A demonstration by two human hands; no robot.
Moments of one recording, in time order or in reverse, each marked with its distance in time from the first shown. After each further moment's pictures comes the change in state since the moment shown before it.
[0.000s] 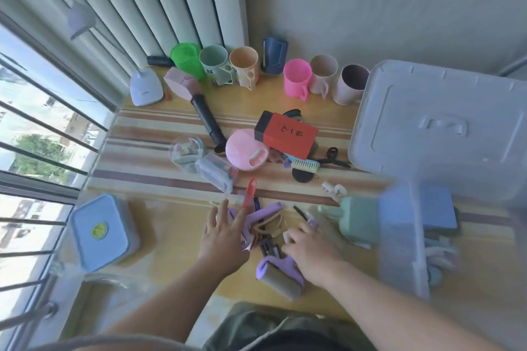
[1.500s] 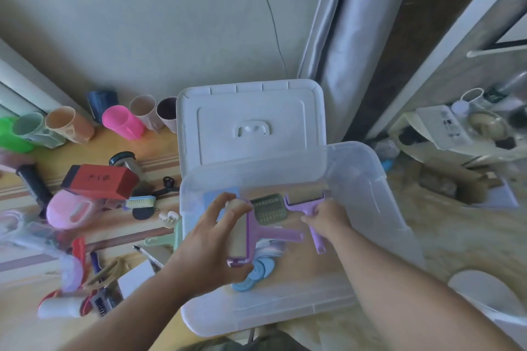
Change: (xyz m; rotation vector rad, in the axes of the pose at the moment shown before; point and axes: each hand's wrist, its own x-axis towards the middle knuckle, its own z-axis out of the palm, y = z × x) left_hand -0.058 0.387 -0.065 -0.295 0.259 0.827; right_hand -0.250 0.355 0.089 1.002 0.274 1.033
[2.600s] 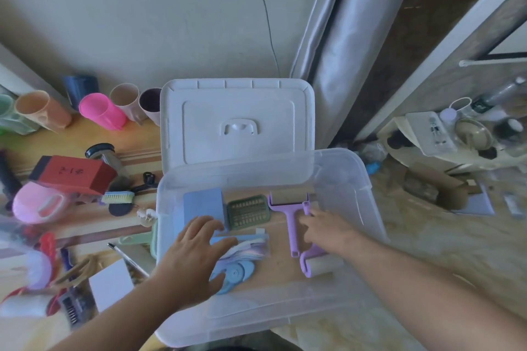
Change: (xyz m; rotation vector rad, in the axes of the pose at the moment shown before) left_hand -0.004 -0.022 0.041 0.433 -0.201 0.054; right_hand 0.013 0.034 -0.035 -1.140 -0.303 -0.710
